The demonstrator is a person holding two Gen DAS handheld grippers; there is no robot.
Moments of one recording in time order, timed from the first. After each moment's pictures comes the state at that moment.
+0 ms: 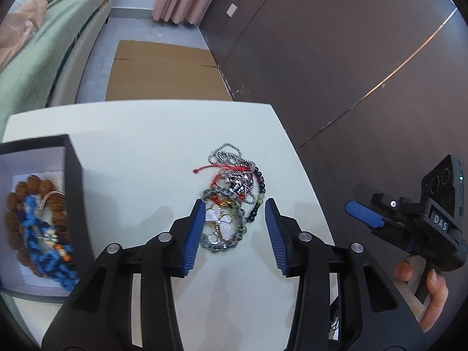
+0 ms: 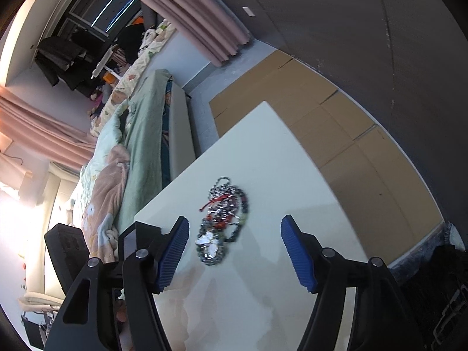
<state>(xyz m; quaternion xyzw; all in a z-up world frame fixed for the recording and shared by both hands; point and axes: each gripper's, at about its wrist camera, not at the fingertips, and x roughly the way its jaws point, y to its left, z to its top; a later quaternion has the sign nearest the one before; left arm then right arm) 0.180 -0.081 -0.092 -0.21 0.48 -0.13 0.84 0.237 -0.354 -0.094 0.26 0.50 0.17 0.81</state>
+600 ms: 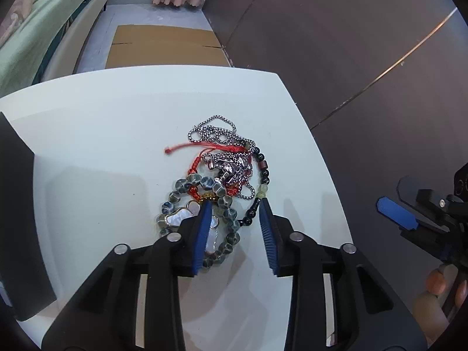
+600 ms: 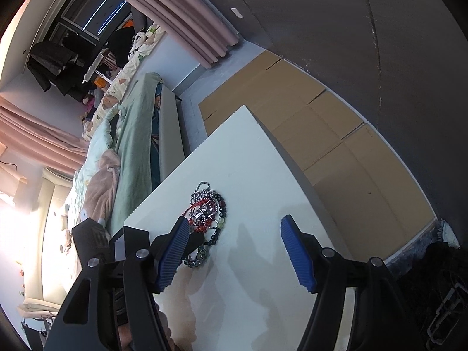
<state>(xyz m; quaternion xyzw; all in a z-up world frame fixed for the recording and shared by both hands) 0.201 -0.120 -0.131 -0.19 0.51 -0.11 0.83 0.238 -0.371 -0.100 0.26 0.50 0.15 0.81</state>
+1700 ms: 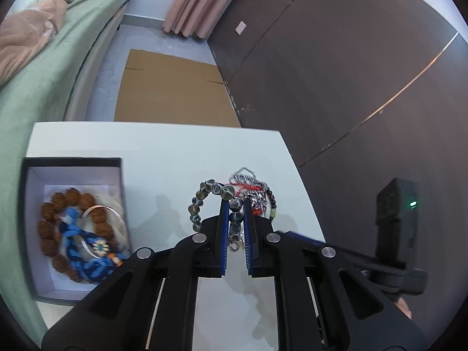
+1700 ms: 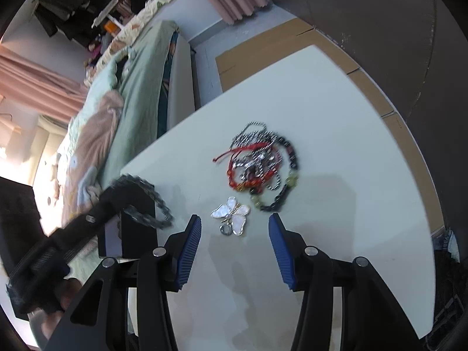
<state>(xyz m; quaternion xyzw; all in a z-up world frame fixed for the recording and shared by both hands) 0.166 -0.027 -0.063 -0.24 0.44 -0.11 0.86 0.242 -0.257 -0.129 0.17 0.57 0.20 0.78</state>
